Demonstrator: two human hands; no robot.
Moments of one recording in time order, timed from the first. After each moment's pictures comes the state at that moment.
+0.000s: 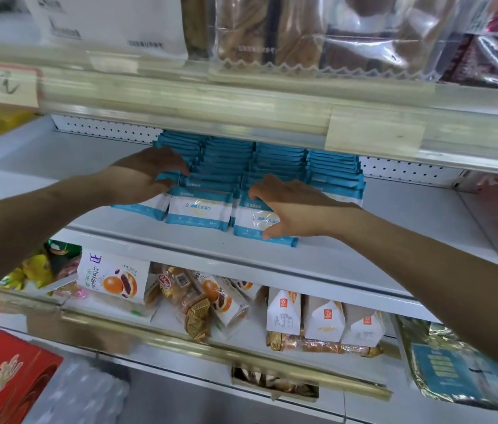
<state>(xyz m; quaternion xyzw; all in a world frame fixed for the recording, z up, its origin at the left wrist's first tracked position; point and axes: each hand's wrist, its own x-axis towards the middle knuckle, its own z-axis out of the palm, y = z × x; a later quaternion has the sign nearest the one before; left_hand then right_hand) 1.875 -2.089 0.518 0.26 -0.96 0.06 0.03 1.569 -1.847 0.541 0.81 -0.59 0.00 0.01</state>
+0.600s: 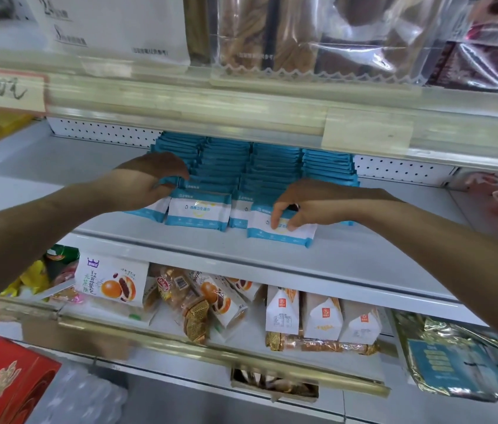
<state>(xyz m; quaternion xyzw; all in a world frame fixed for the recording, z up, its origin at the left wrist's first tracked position) 1.881 -2.021 0.551 0.23 -0.96 0.01 0.13 1.541 -1.835 0.570 0.78 -0.60 -0.01 -0.17</state>
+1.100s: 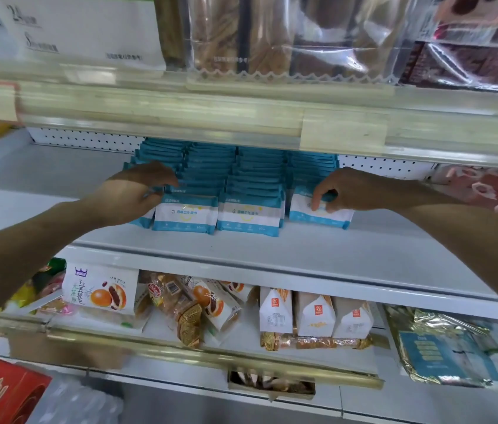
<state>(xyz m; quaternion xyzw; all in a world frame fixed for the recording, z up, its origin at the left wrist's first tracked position) 1.875 -2.007 0.545 0.24 -0.96 0.00 0.15 1.447 -1.812 0.566 0.73 -0.67 0.02 -0.13</state>
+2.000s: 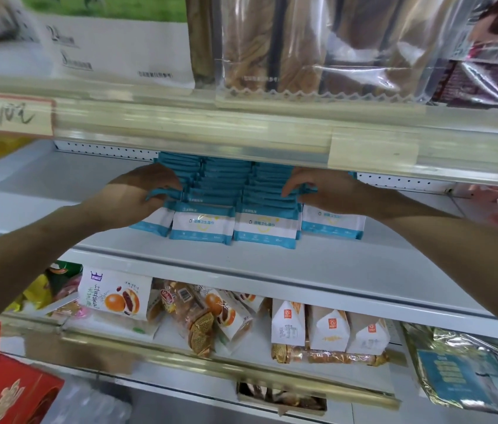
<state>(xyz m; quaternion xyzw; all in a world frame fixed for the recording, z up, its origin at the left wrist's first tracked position) 1.898 -2.014 0.562 0.23 -0.96 -0.01 0.16 1.500 -1.856 0.565 0.74 -0.64 0.16 -0.13</state>
